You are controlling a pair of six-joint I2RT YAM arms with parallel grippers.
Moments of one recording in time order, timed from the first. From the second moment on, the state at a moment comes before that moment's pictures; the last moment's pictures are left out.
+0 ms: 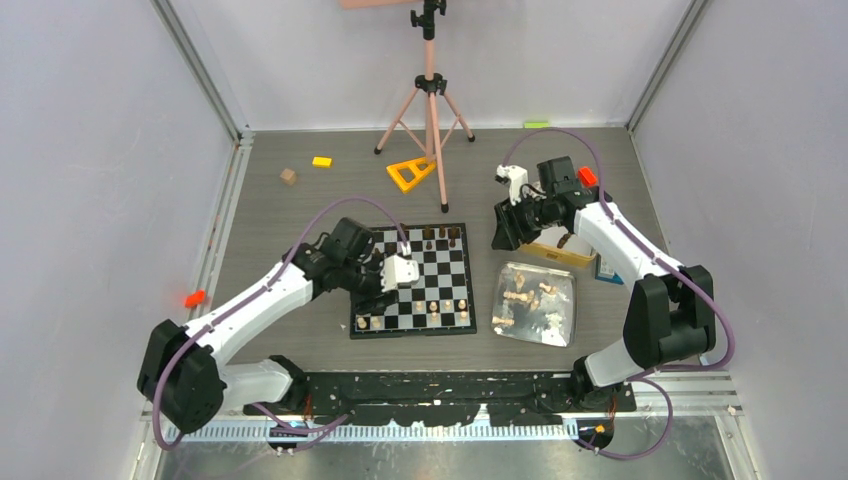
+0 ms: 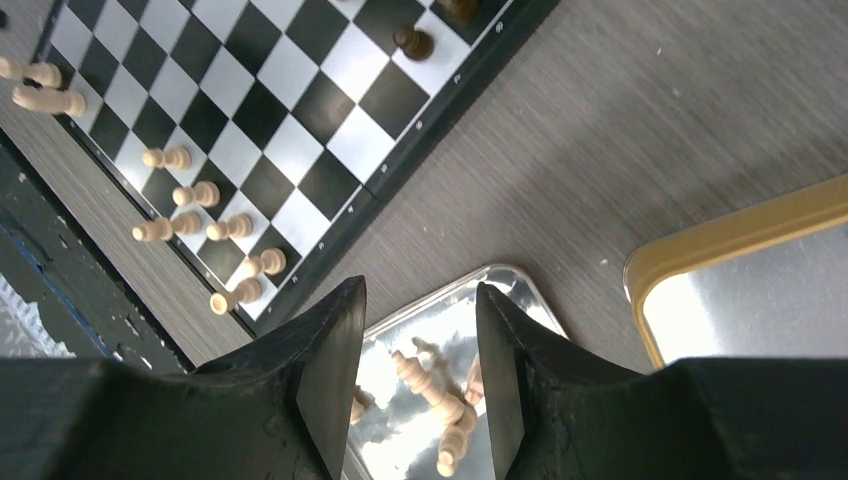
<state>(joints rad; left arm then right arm) -0.62 1.20 0.81 -0.69 0.42 0.76 0.23 1.50 1.12 -0.60 -0.56 -0.25</state>
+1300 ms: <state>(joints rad) -0.61 1.37 1.09 -0.74 0.49 0.59 0.28 1.61 1.04 -0.81 -0.21 -0.35</state>
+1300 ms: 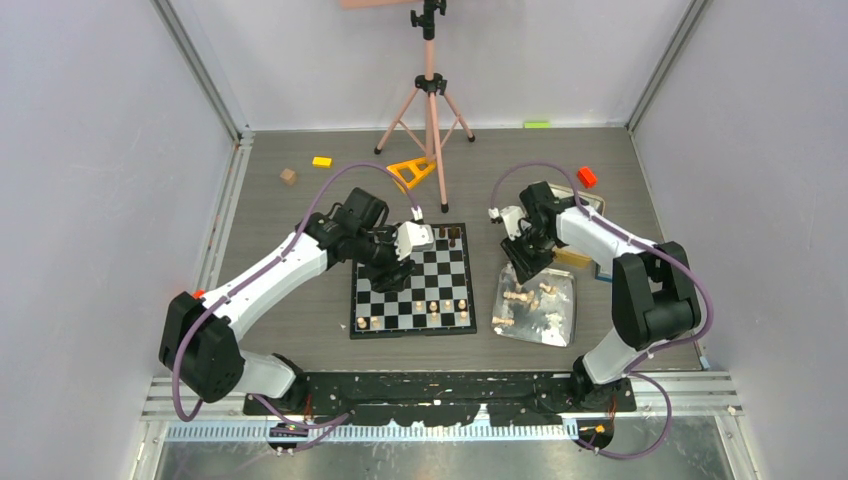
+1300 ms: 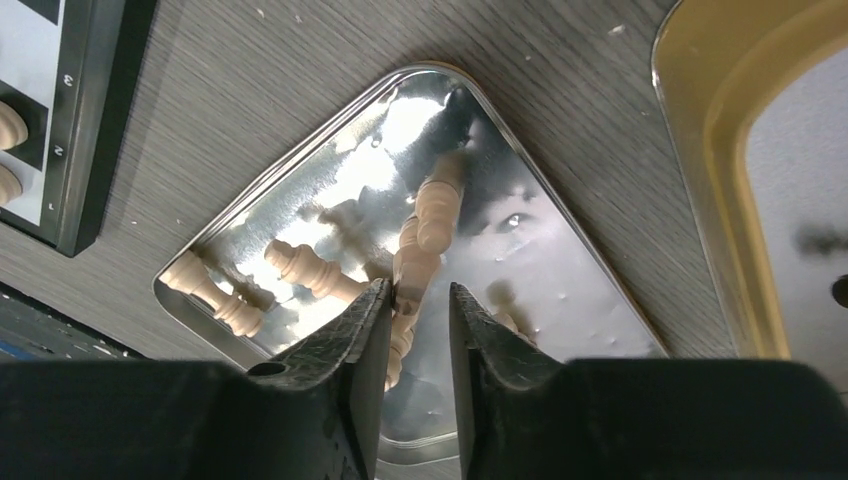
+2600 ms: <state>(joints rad) -0.30 1.43 1.14 -0.73 0.46 0.42 0.69 1.57 1.37 -1.09 -0.21 -0.44</state>
